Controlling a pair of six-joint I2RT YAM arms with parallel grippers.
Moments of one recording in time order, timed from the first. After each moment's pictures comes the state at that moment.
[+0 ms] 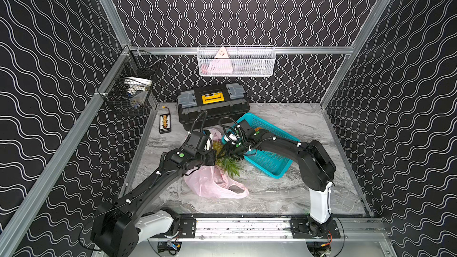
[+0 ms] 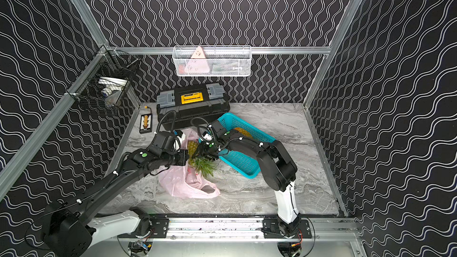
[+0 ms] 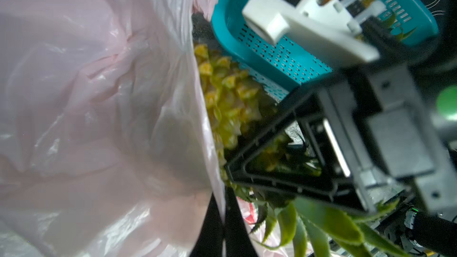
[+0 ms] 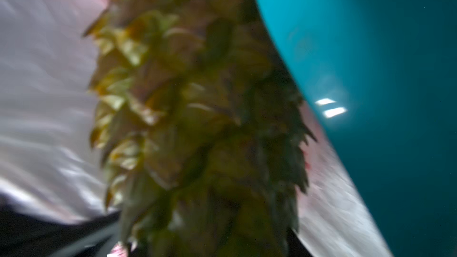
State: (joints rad) left arm -0.44 1.16 0.88 -0.62 0.12 -0.43; right arm 0.72 2.03 1.44 -0.33 -0.81 0.88
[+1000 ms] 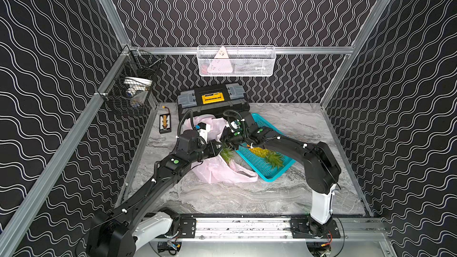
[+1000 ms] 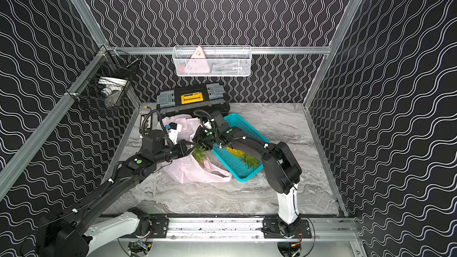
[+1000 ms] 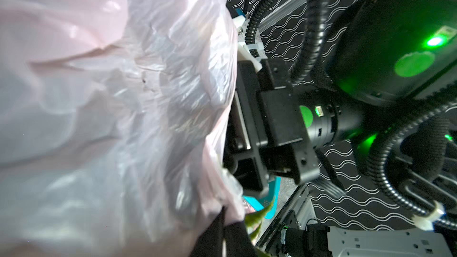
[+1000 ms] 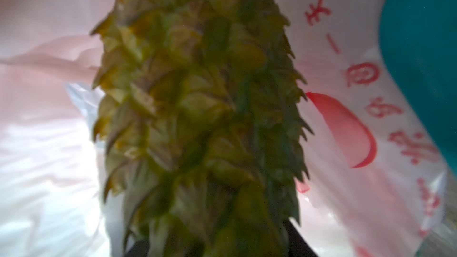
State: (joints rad) left arm -0.35 1.06 0.72 -0.14 0.42 -0.77; right arm 0.74 1.99 1.48 -0.17 -0.68 1.12
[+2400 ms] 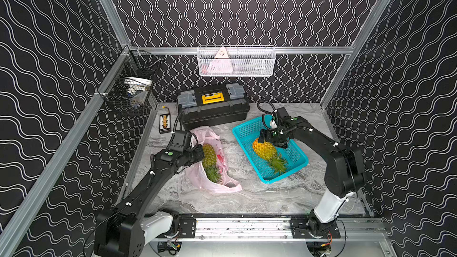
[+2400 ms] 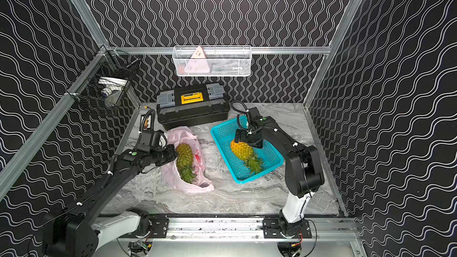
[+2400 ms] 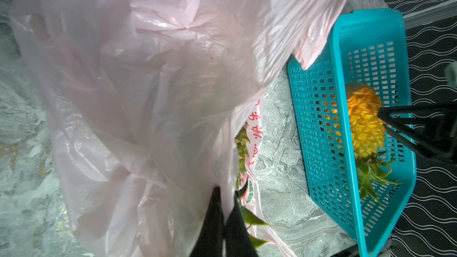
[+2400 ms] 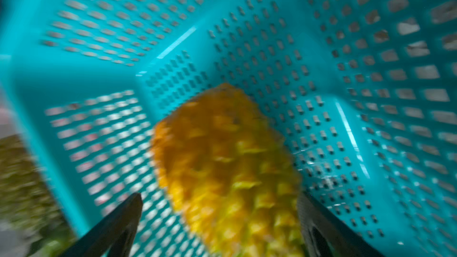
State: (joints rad) left arm -0.19 1.14 0.84 -0.62 0.23 -0.62; right arm 0.37 1.81 1.41 -0.84 -0.13 0.46
